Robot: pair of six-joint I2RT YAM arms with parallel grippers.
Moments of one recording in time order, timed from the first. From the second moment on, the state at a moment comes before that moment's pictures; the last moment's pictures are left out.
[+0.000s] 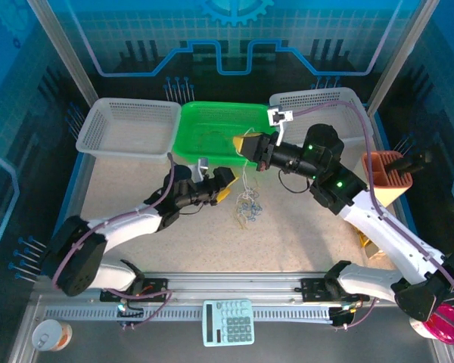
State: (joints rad) left arm -0.57 1.33 0.61 0.42 0.43 -1.26; right arm 0.64 1.13 1.19 -0.05 -0.46 0.62
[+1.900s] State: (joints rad) left arm -0.77 1.57 0.71 0.30 0.06 -0.45; right arm 0.54 1.19 1.45 0.02 -0.53 0.79
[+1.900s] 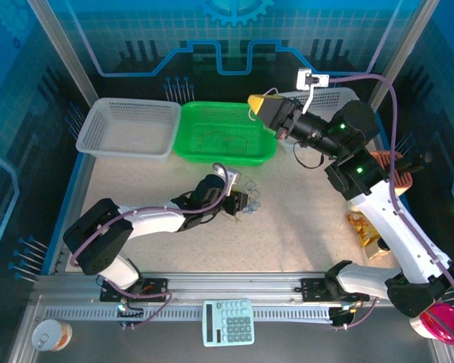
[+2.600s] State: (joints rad) left arm -0.77 1.18 0.70 0.22 0.04 -0.56; right arm 0.37 1.28 1.44 -0.04 -0.47 0.72
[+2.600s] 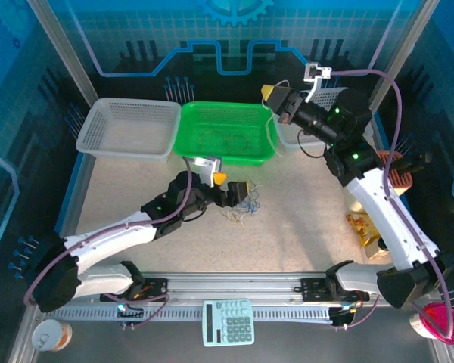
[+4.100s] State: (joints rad) left arm -0.62 1.09 0.84 -0.01 0.03 -0.62; right arm 0.08 1.96 1.80 -0.10 -0.32 0.72
